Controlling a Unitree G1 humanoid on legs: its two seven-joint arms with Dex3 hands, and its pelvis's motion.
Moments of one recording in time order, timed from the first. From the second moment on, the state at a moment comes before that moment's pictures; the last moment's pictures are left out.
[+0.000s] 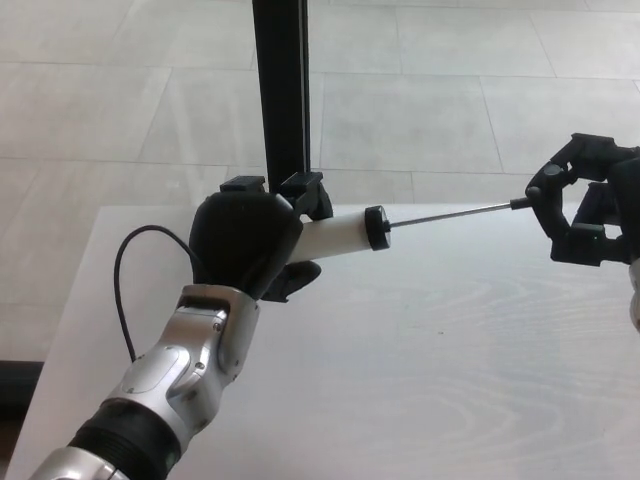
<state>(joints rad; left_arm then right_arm) -0.73 0.27 -0.48 0.68 0.78 -0.02 0.50 -0.60 -0.38 0.00 0.38 -0.27 0.07 -0.09</state>
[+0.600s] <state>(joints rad) -0.67 0.34 -0.46 0.64 0.79 -0.06 0.50 -0.60 -0.38 -0.04 0.39 -0.22 0.04 -0.04</state>
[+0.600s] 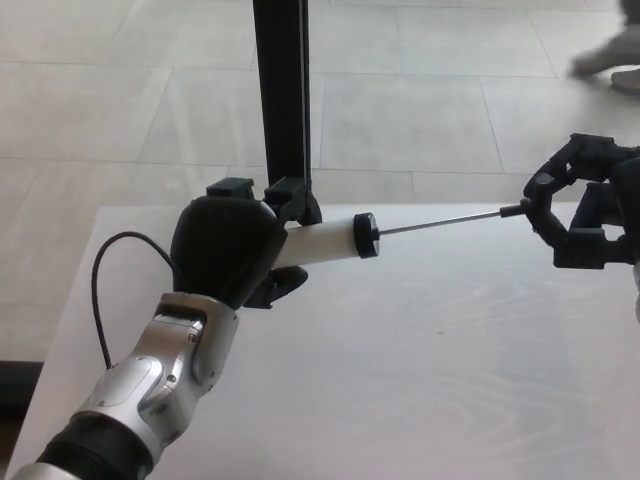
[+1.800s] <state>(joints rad) -0.66 0.29 -0.61 0.60 0.82 0.08 0.13 -0.60 -0.46 -0.09 0.38 -0.11 0.11 0.17</state>
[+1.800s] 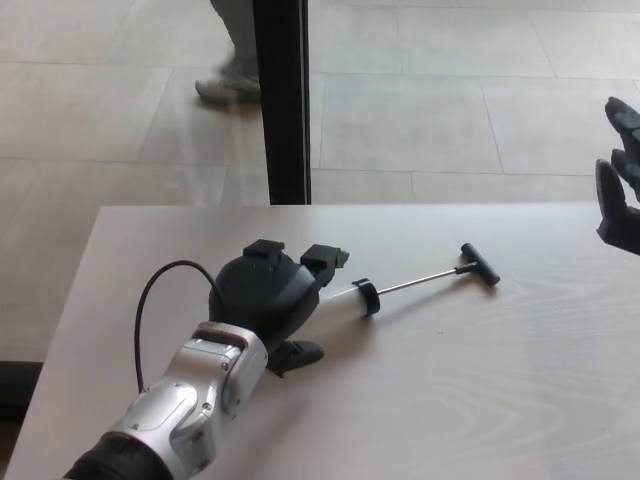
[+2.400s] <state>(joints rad) -0.66 0.38 -0.57 0.49 0.79 0.14 -0.13 -0.62 -0.46 -0.16 0.39 -0.09 0.13 0.17</state>
